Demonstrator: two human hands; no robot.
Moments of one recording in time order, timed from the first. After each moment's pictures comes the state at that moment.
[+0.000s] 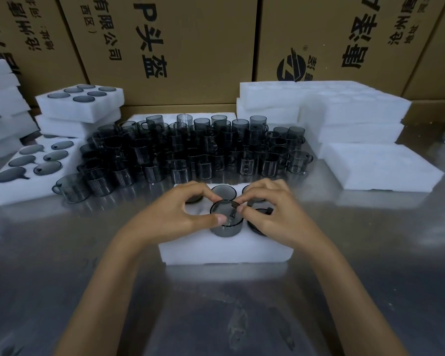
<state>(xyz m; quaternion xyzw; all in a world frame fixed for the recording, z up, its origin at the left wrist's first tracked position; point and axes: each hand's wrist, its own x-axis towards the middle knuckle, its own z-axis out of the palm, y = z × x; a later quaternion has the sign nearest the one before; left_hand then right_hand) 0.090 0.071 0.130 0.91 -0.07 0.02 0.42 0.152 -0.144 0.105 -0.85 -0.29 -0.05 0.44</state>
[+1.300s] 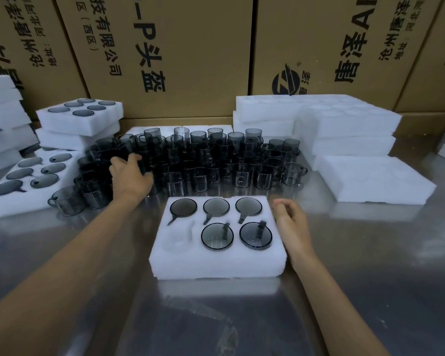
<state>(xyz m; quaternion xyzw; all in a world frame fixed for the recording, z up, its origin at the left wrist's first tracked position) 0.197 0.164 0.112 0.89 0.26 0.27 0.26 0.196 -0.157 0.059 -0.73 0.02 -0.07 0.68</state>
